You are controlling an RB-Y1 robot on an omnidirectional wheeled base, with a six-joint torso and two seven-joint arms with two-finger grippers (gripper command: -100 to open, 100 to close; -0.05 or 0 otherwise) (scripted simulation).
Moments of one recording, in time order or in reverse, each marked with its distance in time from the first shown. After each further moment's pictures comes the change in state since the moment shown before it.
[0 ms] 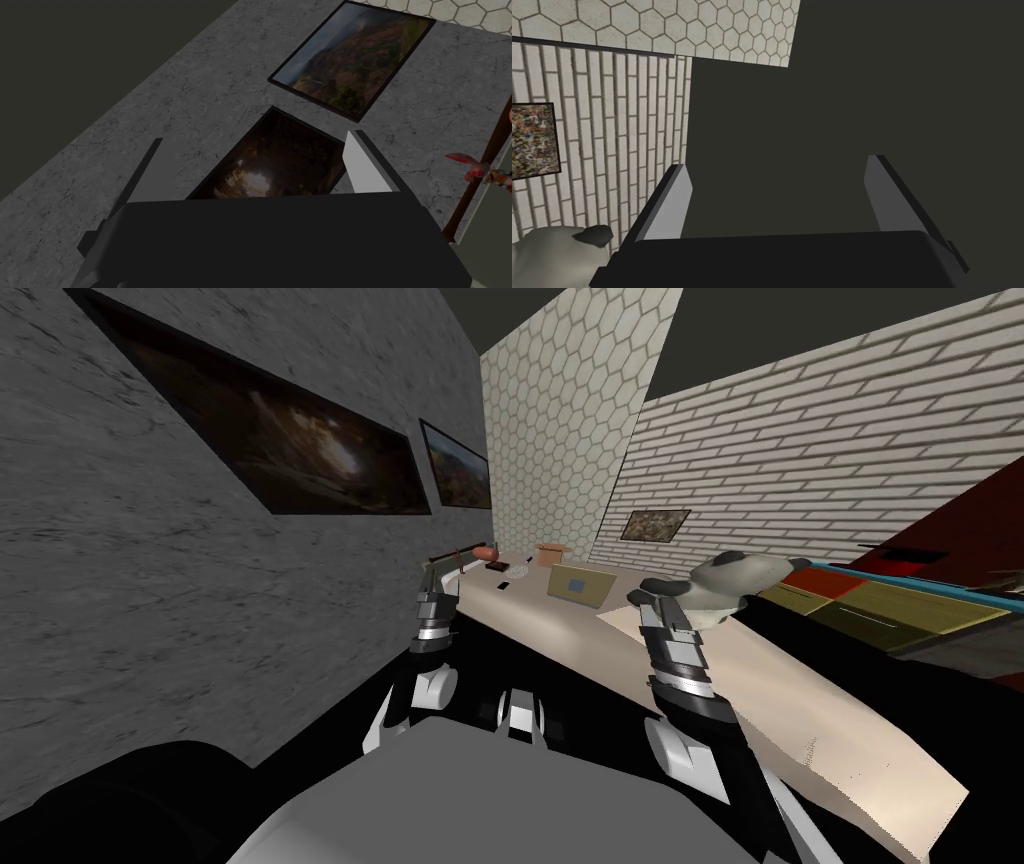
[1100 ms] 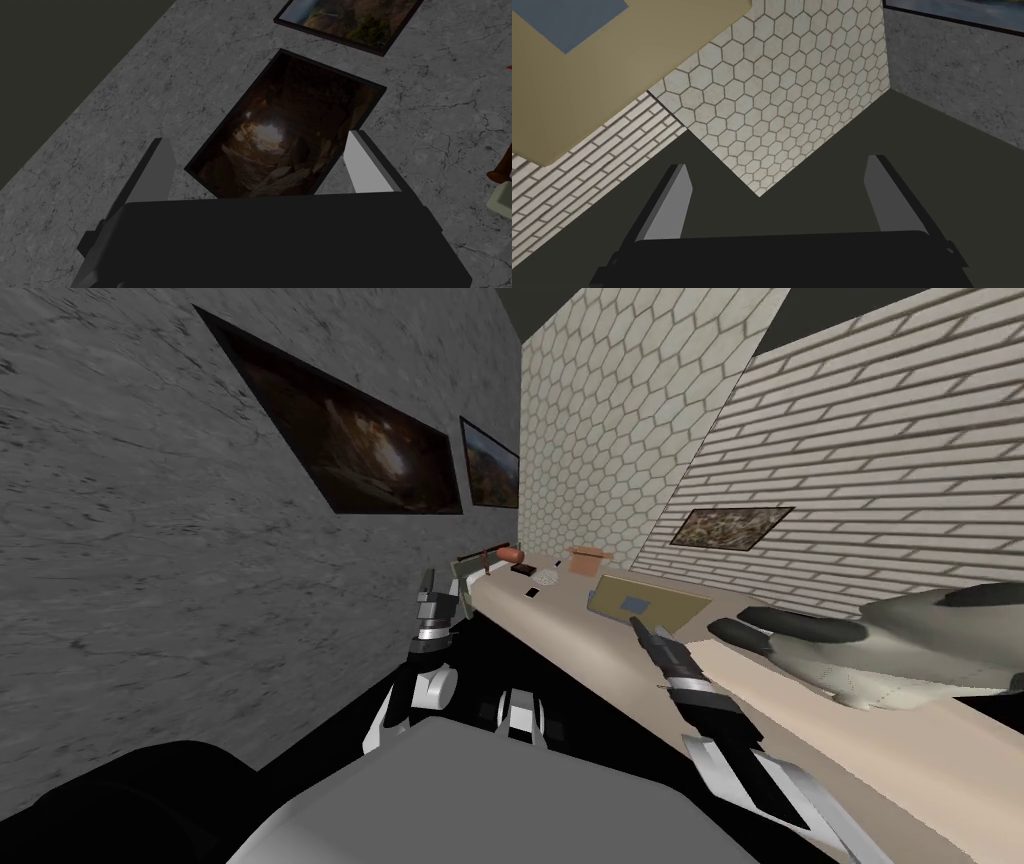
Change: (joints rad) left arm 0.000 0.000 0.000 0.000 0.000 0.000 0.000; right arm -0.014 -0.192 -0.126 0.224 0.298 0.231 0.264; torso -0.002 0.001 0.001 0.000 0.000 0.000
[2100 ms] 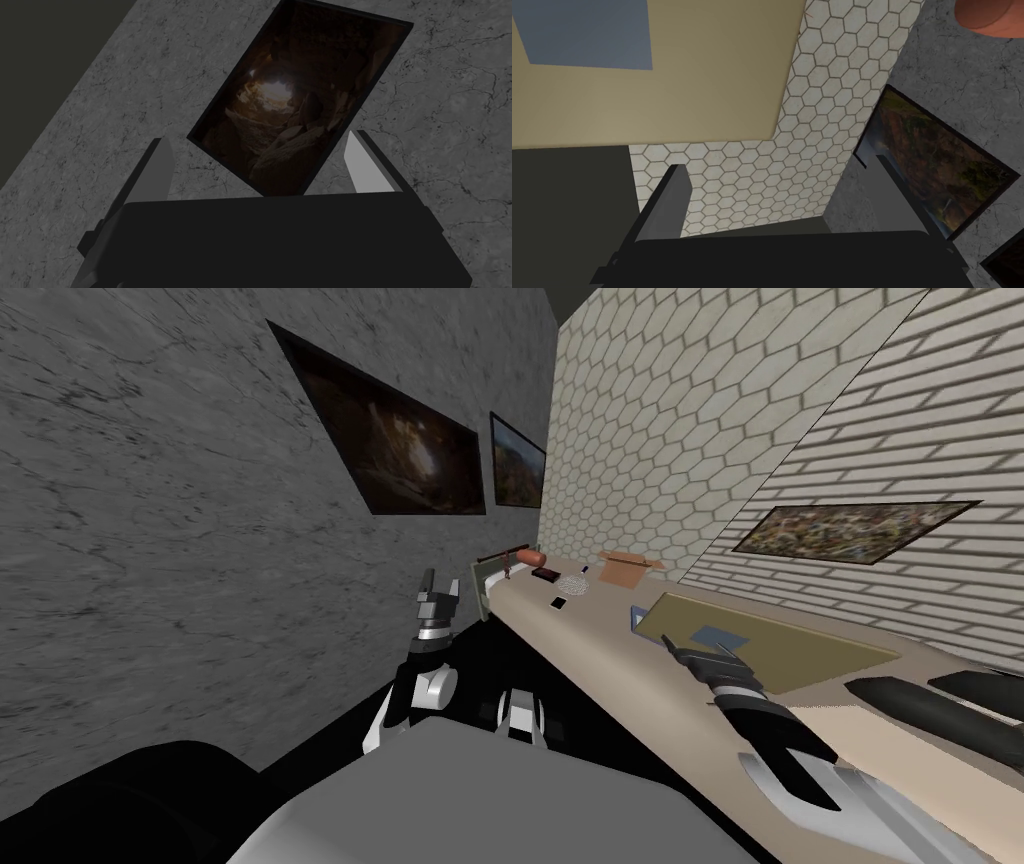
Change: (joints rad) left arm 0.000 0.000 0.000 0.000 0.000 0.000 0.000; right arm -0.045 -0.197 -0.114 0.242 0.243 0.205 0.211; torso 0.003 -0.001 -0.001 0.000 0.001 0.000
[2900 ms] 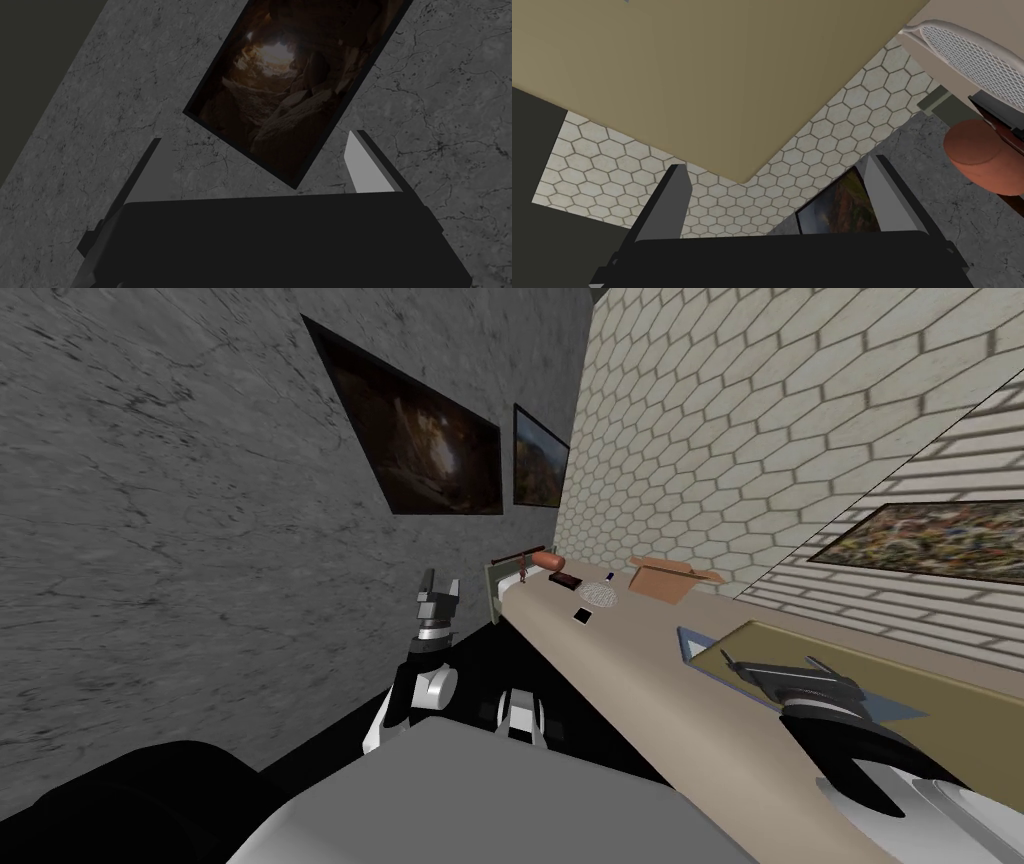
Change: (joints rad) left arm 0.000 0.000 0.000 0.000 0.000 0.000 0.000; right arm -0.007 -0.168 -0.076 0.148 0.171 0.179 0.154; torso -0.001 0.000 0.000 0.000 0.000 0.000
